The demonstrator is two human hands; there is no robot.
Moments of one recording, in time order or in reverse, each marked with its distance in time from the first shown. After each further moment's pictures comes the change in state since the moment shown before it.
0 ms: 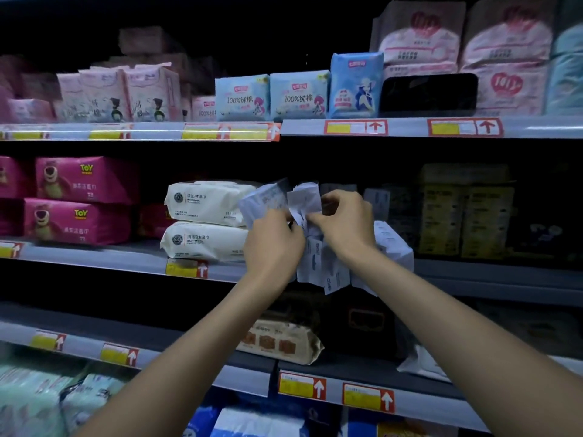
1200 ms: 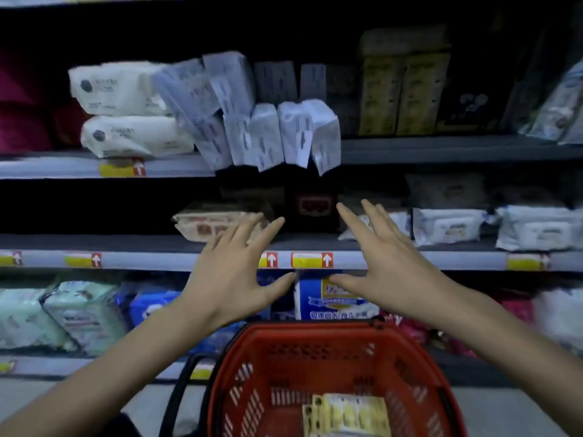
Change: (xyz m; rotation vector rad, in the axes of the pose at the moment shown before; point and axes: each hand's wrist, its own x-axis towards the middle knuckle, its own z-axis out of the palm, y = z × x) left_hand -0.197 -0.037 0.004 0.449 -0.534 0.387; right_hand -0.213 0.093 -0.155 -0.560 -0.692 0.071
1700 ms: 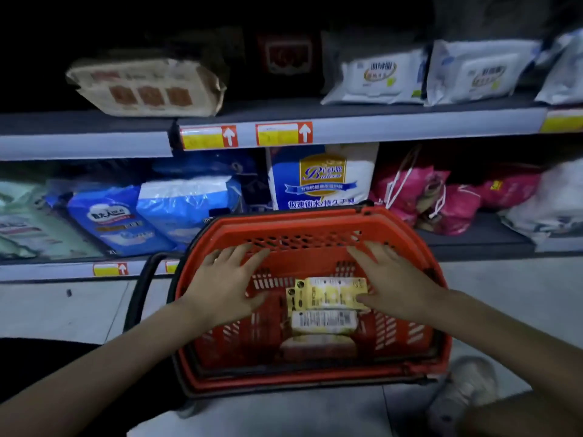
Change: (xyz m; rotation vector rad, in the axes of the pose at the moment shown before) left_hand -0.096 -0.007 0.225 0.117 -0.631 0.063; right_hand -0.077 0.128 0.220 -0.122 -0.586 0.105
